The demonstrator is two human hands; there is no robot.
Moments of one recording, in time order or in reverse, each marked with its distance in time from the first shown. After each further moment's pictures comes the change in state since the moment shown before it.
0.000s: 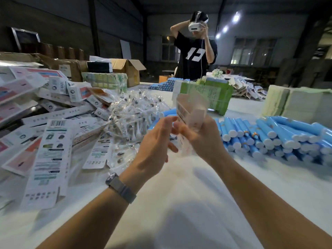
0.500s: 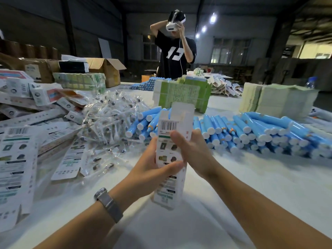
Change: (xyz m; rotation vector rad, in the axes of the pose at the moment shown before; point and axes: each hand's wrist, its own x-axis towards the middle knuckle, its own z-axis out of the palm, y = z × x) left_hand -0.021 -0.023 0.029 -0.225 -0.312 -0.129; right_hand -0.027 0.014 -0.029 0.375 -0.173 0.128
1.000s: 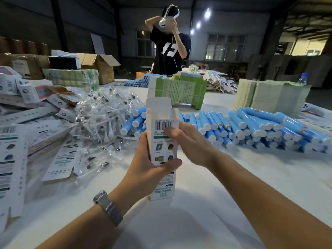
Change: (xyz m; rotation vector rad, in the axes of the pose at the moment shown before) left_hand 0.000 -0.007 0.005 0.060 0.161 0.081; right_hand 0.012 -0.001 -0.011 -0.264 -0.229 0.039
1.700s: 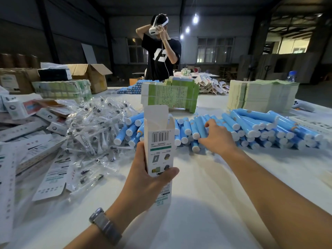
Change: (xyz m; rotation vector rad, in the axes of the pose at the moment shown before) left_hand -0.003 -0.003 0.002 0.115 0.032 0.054; right_hand -0.002 0.077 -0.089 -0.936 0.429 0.705
